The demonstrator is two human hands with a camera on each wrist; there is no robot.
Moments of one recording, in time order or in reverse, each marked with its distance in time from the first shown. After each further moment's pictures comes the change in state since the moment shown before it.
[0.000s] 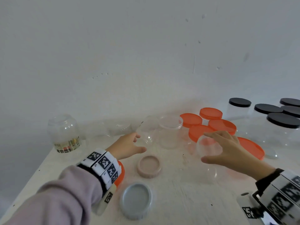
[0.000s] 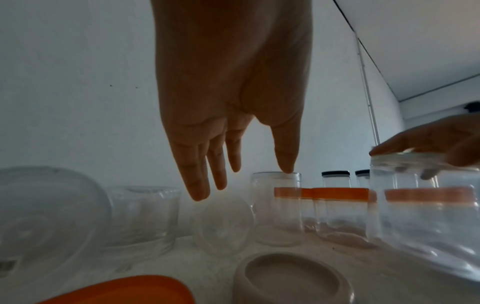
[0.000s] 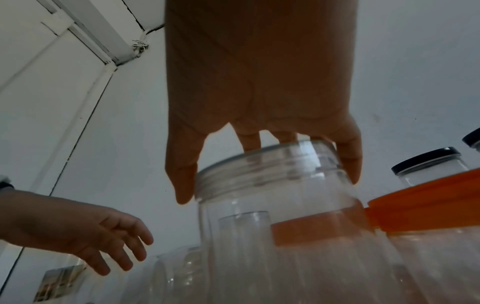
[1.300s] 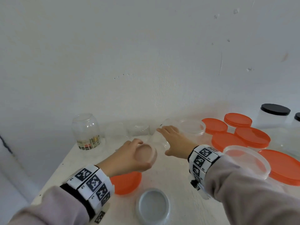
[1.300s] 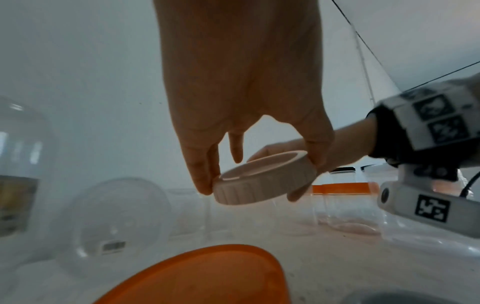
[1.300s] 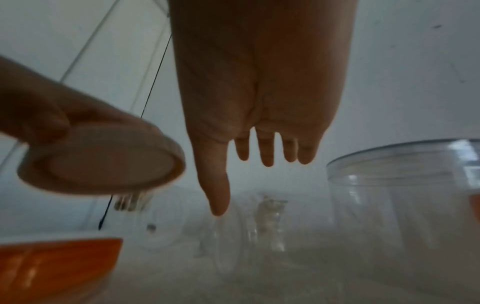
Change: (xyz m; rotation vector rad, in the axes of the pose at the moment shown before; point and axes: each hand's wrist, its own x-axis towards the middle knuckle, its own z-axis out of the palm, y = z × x) left_hand -0.044 -0.029 -0.017 0.022 0.042 -0.030; right_hand 0.112 -0.132 0.098 -0.291 -0.202 -0.474
